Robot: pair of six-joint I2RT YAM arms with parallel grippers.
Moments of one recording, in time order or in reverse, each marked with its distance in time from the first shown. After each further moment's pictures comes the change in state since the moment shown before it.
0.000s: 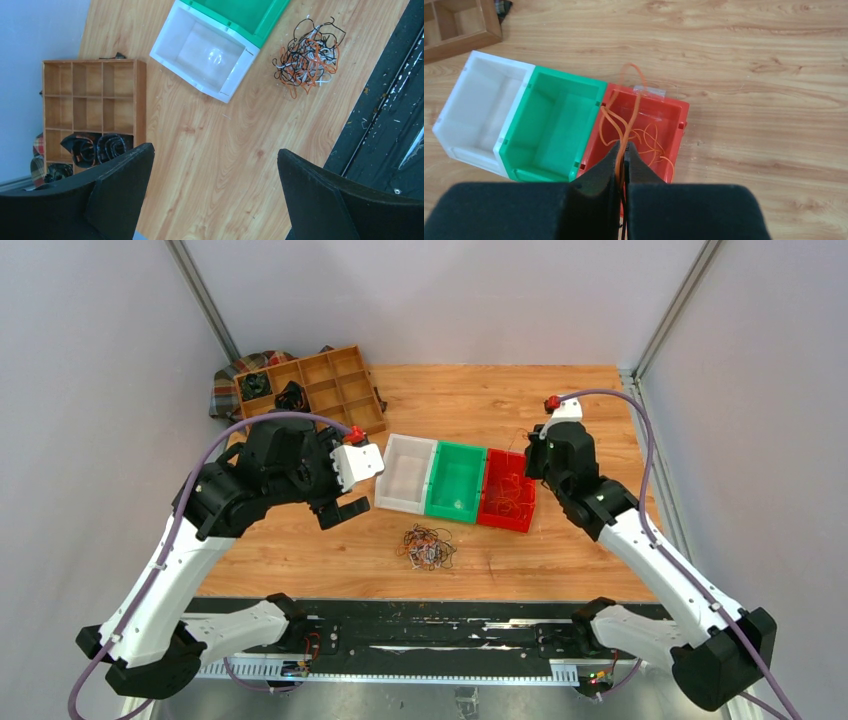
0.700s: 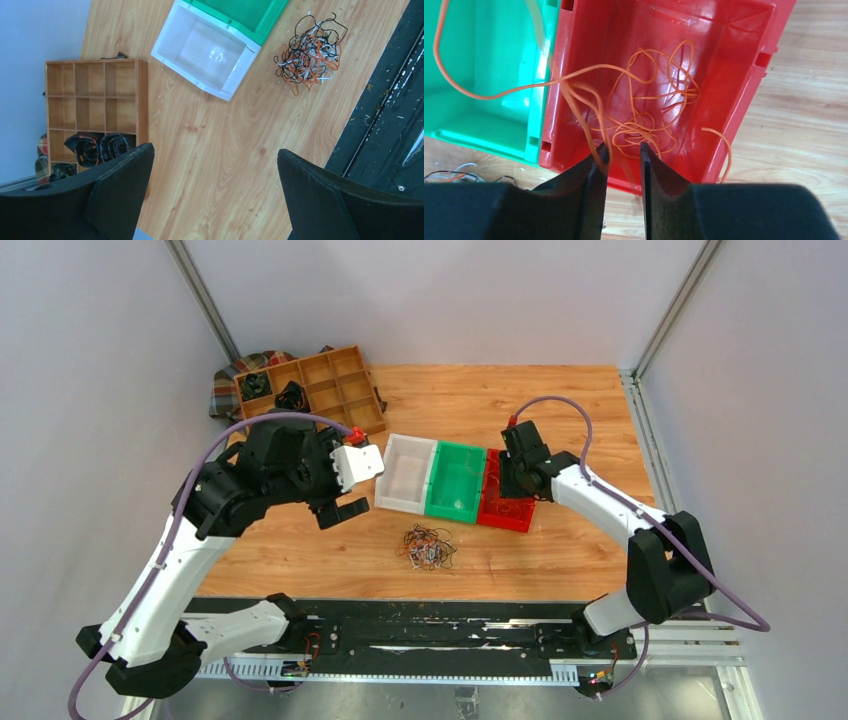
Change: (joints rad) left arm 0.000 0.003 0.006 -0.009 -0.003 0.016; right arm -0.014 0.430 0.058 -0.185 -0.146 0.120
